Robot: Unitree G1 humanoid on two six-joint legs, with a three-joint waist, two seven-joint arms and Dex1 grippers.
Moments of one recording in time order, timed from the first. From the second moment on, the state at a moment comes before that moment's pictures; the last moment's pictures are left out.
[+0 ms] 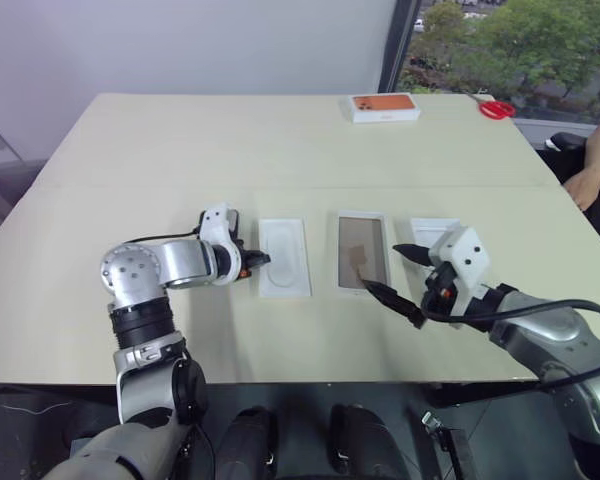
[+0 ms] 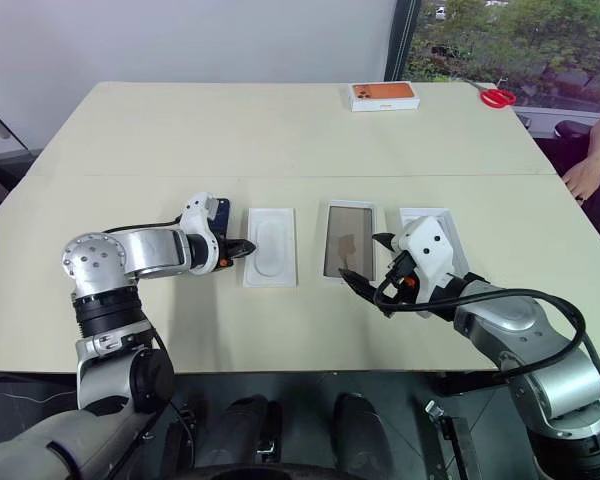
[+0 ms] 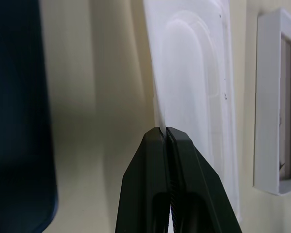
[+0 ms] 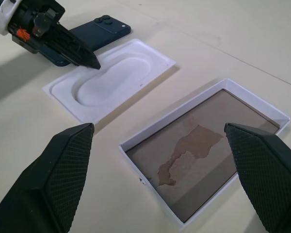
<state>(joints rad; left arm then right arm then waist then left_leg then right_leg) -0.72 0.13 0.54 0.08 -1.10 1.61 0.50 -0.07 -0.69 -0.14 -0.67 0.58 0.78 0.54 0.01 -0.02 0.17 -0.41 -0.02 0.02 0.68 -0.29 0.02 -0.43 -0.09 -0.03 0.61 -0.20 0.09</state>
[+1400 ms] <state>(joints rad) -1.02 -0.19 0.40 0.29 -0.77 1.45 0.41 0.05 -0.82 -0.29 -0.66 0.52 0.77 0.59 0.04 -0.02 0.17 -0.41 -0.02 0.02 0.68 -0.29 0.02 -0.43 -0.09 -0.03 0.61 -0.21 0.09</state>
